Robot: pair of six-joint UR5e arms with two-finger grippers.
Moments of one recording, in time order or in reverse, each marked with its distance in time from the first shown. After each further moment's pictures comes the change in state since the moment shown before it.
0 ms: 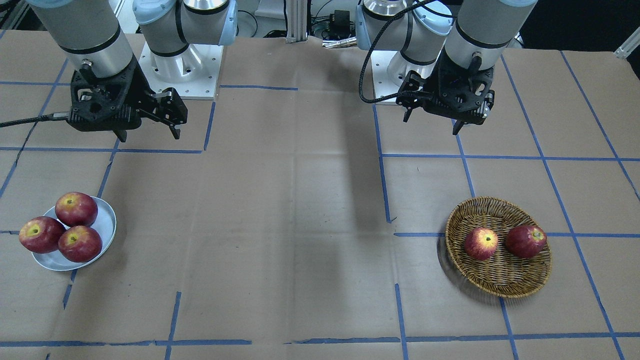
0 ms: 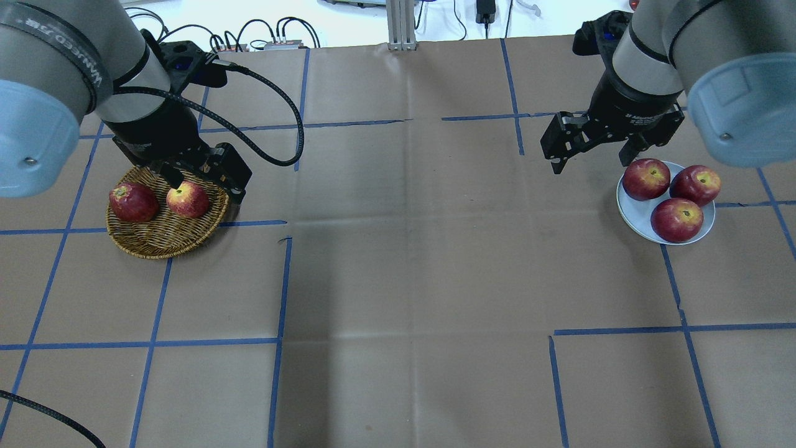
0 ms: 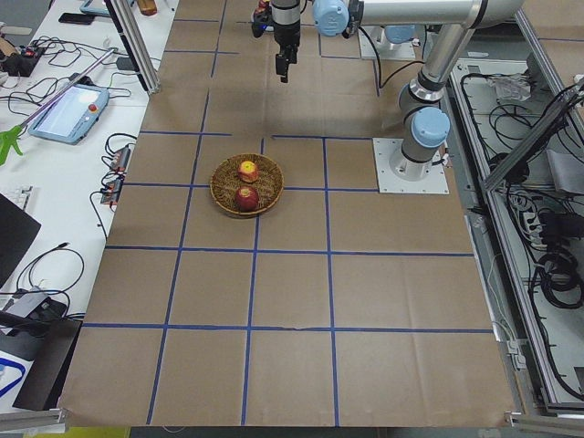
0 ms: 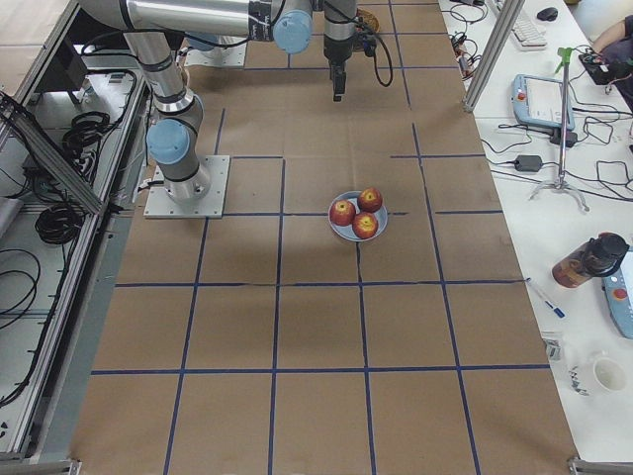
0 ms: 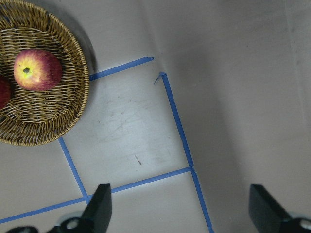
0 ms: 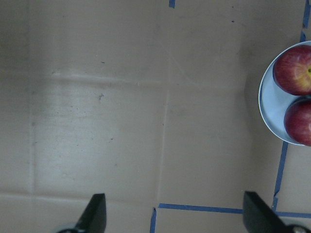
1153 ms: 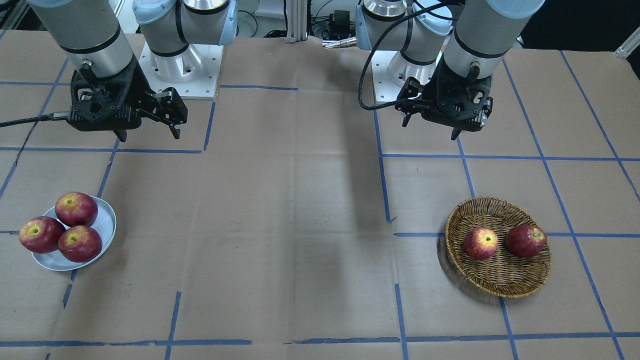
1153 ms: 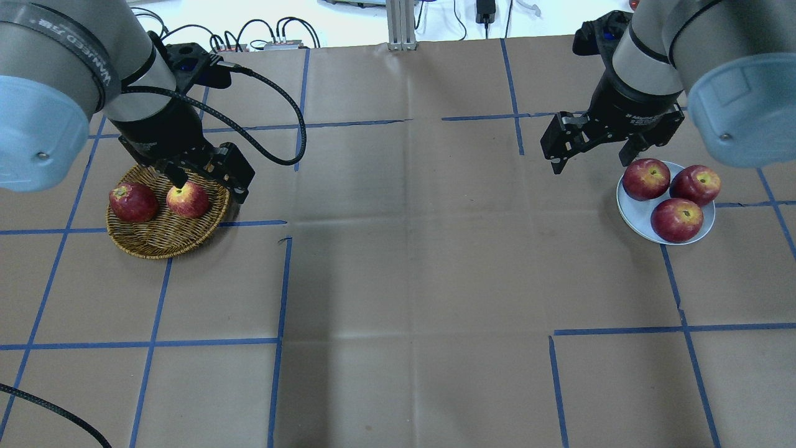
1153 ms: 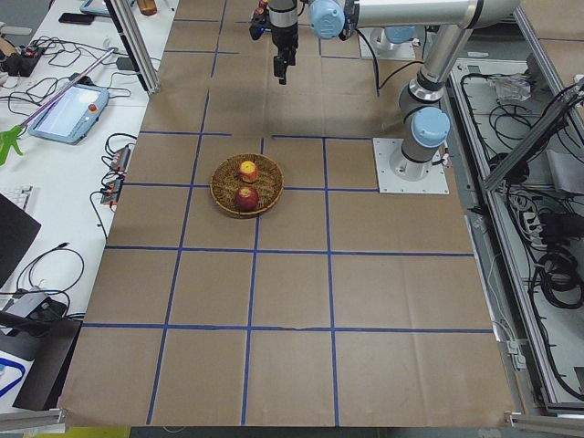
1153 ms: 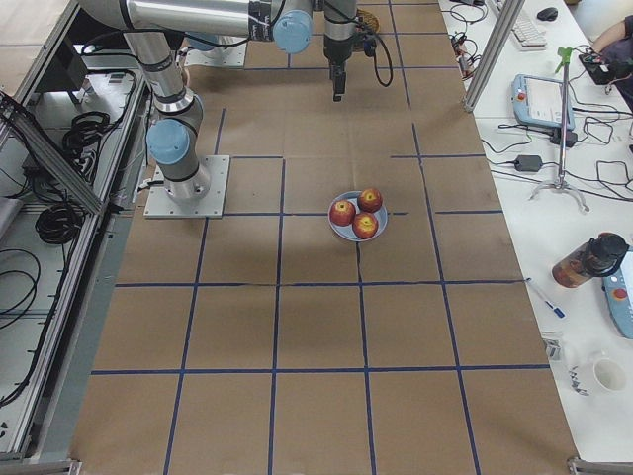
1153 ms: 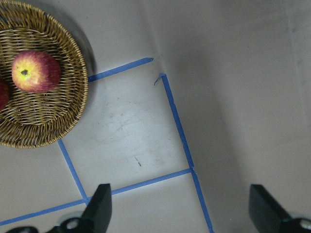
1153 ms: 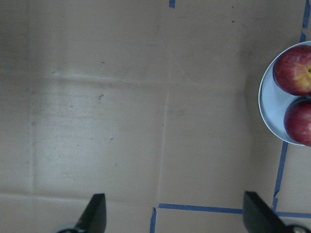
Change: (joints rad) left arm 0.000 -0.024 0.003 0.007 -0.001 0.004; right arm 0.000 0.000 0.000 0.000 0.000 -0.001
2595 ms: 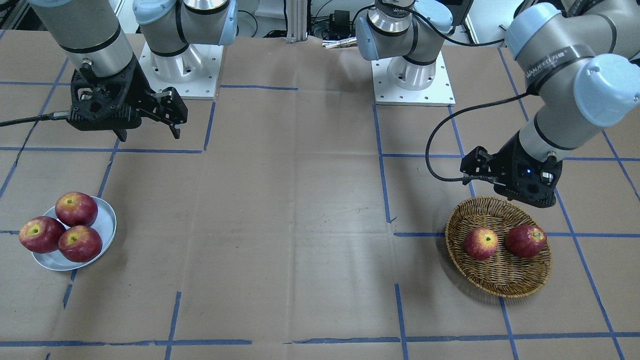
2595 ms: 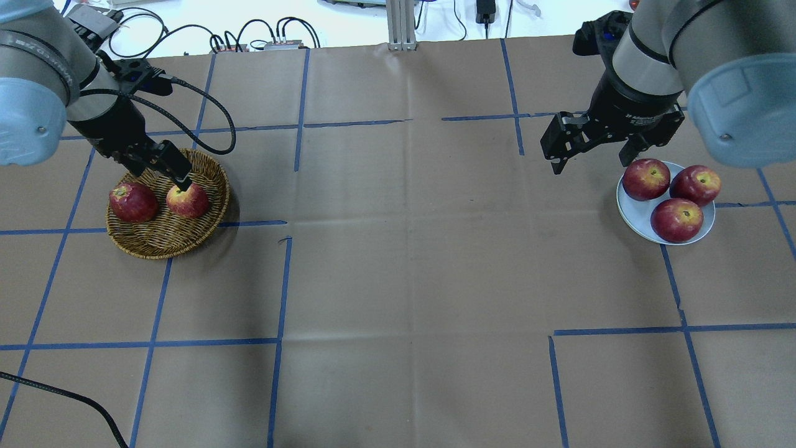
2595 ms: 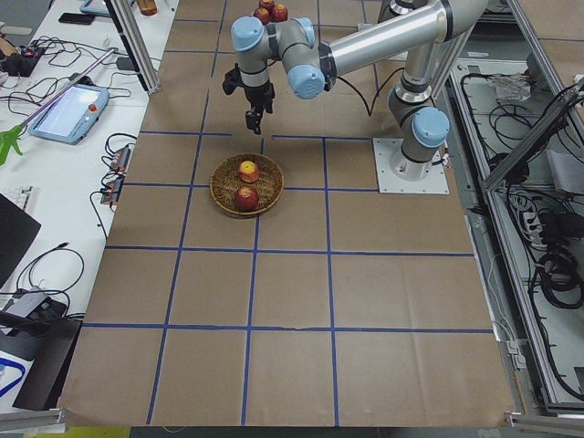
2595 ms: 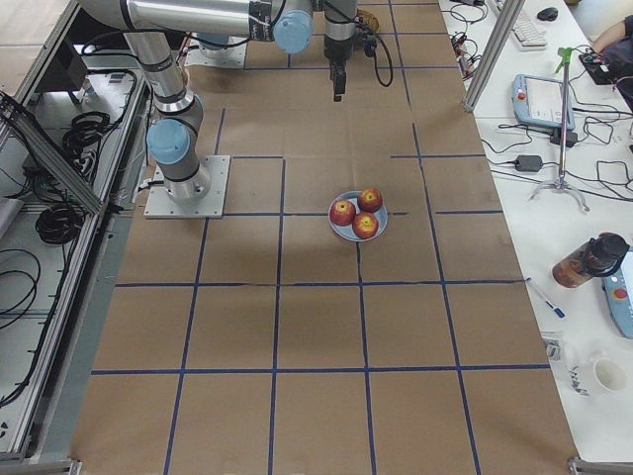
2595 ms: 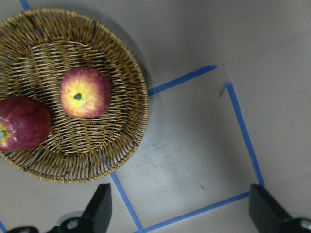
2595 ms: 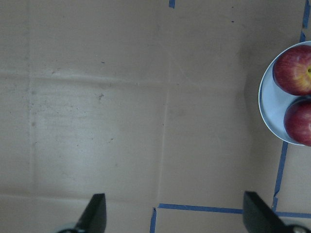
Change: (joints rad) left arm 0.264 -0.210 -0.028 0.240 0.000 0.329; right arm 0.000 0.000 -0.001 0.000 0.000 0.001
